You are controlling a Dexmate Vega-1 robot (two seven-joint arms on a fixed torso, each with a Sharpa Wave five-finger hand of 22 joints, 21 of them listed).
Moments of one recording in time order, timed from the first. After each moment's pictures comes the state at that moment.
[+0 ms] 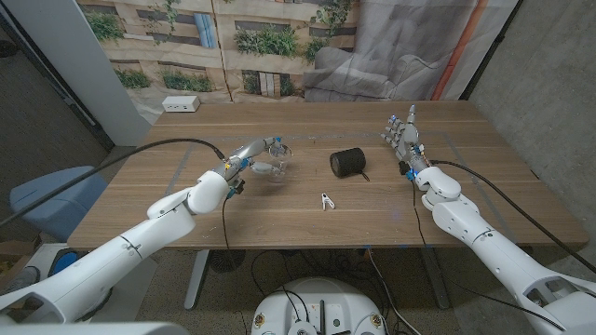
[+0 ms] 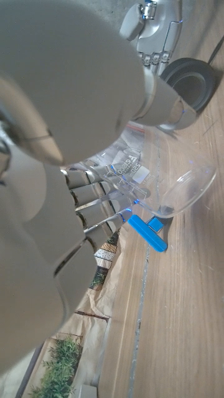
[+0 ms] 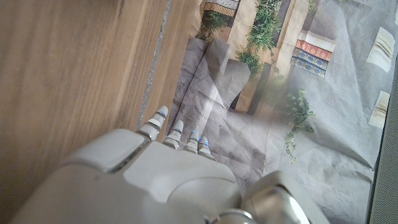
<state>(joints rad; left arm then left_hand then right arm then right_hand) 0.95 0.80 0.50 -1.75 0.23 -0.05 0.18 1.03 -0.10 0.45 -0.18 0.26 0.38 -0.01 0.89 0.21 0.62 -0.13 0.41 0.49 0.63 -0.06 0.27 0.33 0.31 -0.04 0.20 0.17 -0.84 -0.51 -0.37 -1.30 0.65 0.29 0.03 -0.02 0.06 -0.27 0.19 0.33 -0.14 -0.05 0.22 0.34 -0.13 -0.10 0.22 0.42 -0.11 -0.04 0.25 0.55 0.04 0.10 0.25 0.20</state>
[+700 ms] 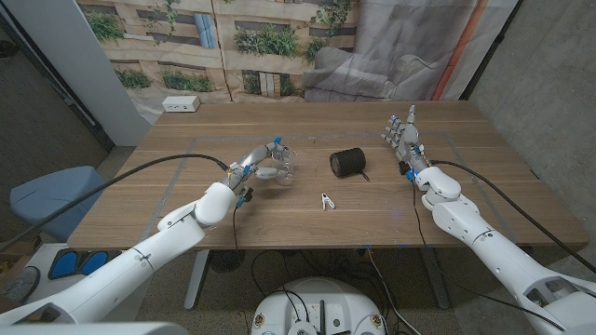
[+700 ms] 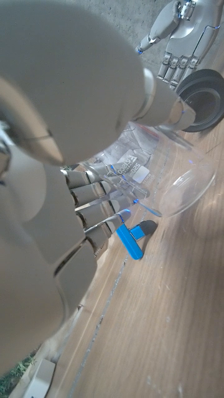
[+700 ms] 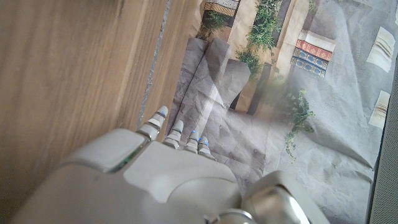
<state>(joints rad) 0.98 0.73 0.52 -1.70 0.09 -0.08 0.23 1.03 -0.10 0.45 -0.18 0.26 0.38 -0.01 0.88 0.20 0.63 -0.13 0.39 0.48 0.62 -0.06 0.26 0.32 0.29 -0.03 0.19 0.17 -0.84 -0.51 -0.37 -1.30 0.65 0.29 0.03 -0.02 0.06 -0.27 0.19 0.33 -0.14 -0.05 0.22 0.34 -0.13 -0.10 0.22 0.42 -0.11 -0.04 0.25 0.55 0.04 0.10 0.25 0.20</state>
